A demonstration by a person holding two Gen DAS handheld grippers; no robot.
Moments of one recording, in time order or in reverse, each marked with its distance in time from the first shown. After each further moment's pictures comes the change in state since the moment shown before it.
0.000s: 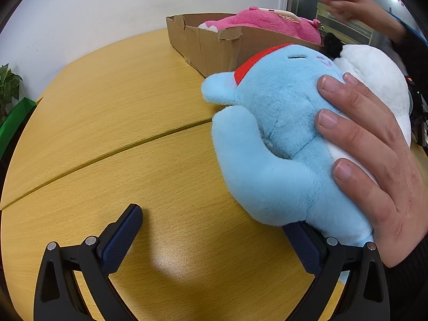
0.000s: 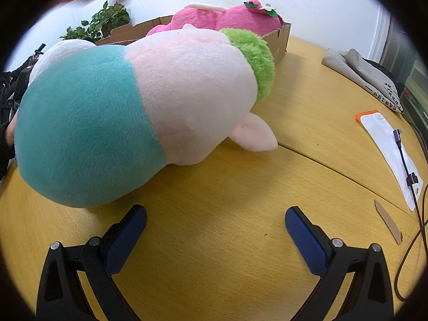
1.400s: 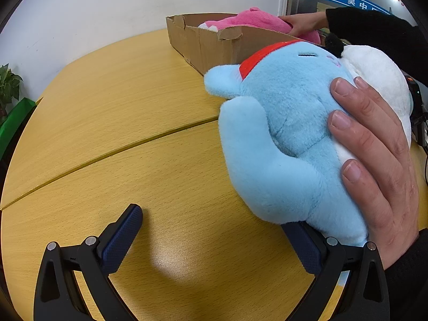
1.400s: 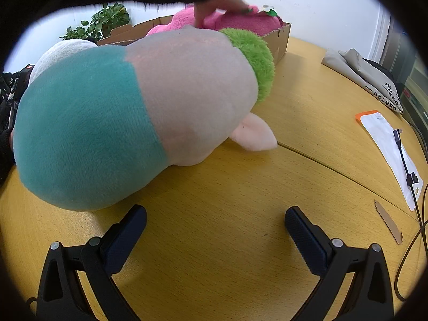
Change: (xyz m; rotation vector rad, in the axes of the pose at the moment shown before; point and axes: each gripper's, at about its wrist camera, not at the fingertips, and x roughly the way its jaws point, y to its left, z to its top) left arm -0.001 0.000 -0.001 -0.009 0.000 0.007; right arm 0.000 0.000 -0.001 0.000 0.000 0.000
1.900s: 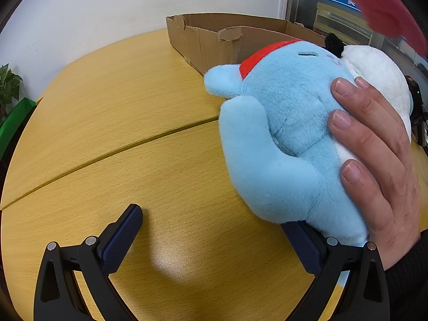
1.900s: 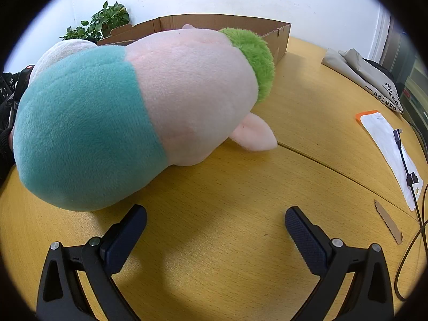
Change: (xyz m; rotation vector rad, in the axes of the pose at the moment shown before) left arm 0.000 0.000 0.000 -0.002 0.000 0.002; right arm 0.000 0.000 0.000 0.000 0.000 0.000
